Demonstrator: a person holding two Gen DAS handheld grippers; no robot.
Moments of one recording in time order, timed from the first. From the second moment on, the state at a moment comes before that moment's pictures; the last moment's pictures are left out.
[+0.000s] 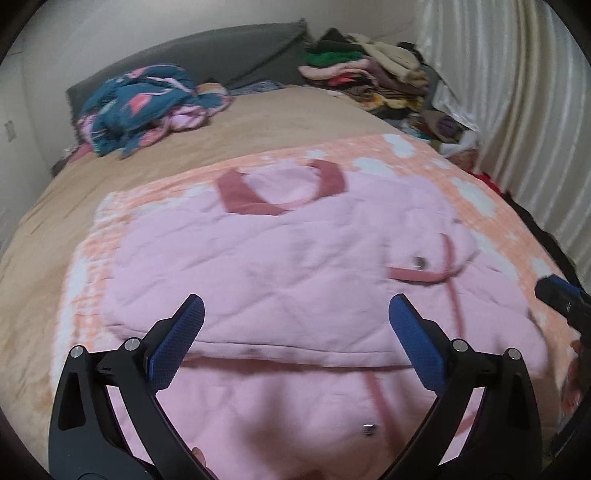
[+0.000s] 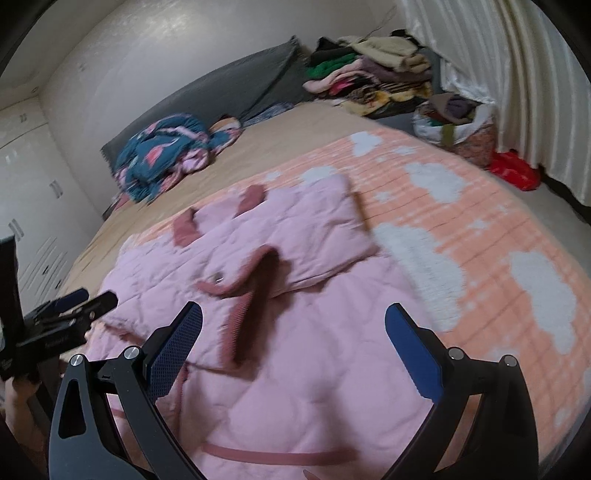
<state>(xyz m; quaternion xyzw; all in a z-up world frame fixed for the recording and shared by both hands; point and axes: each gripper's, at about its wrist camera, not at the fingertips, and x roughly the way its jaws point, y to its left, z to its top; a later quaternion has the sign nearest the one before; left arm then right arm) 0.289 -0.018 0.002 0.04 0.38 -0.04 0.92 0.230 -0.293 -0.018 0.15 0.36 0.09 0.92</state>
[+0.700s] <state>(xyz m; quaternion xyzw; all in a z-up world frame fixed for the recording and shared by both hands) 0.303 0.057 -0.028 0.01 0.37 0.02 0.93 0.277 -0.222 -0.075 0.19 0.42 0.14 0.88</state>
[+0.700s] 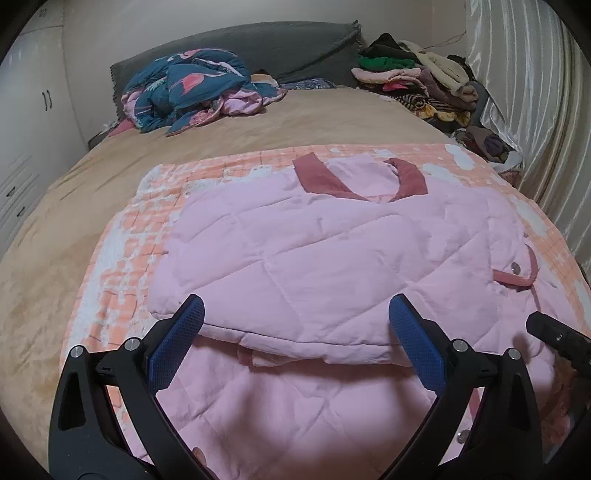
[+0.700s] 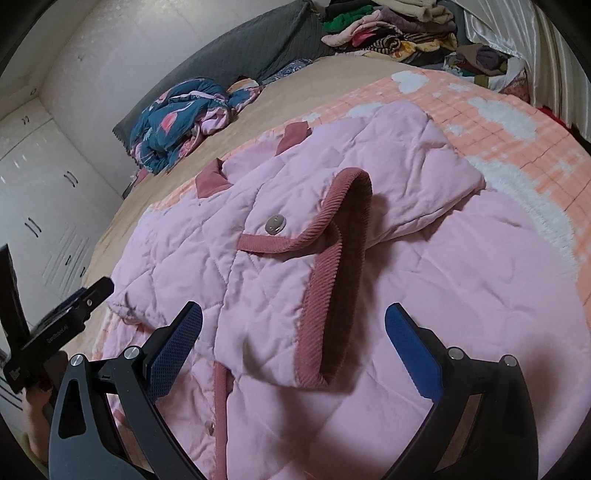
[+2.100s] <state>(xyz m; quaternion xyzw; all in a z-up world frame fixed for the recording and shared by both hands) 0.361 0.065 -0.062 -0.04 0.42 -0.03 0.91 0.329 -0.203 -0.018 0.03 0.35 0.11 0.93</state>
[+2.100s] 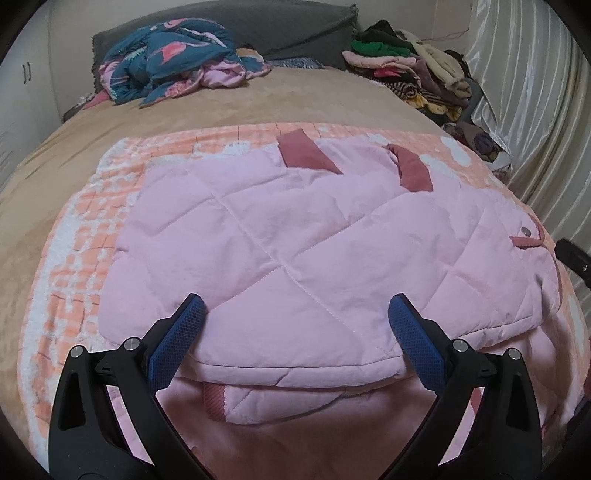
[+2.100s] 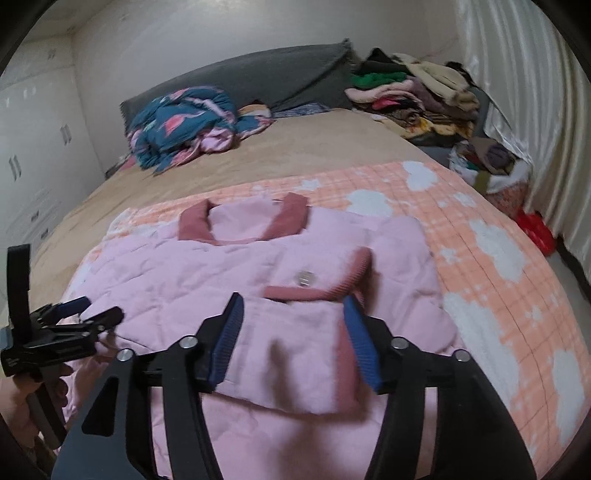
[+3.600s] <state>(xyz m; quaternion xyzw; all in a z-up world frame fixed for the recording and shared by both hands) 0.328 0.047 -0.041 -0.02 0.41 -0.05 0.91 0.322 -0.175 -0.069 0.05 0.42 0.14 0.89</state>
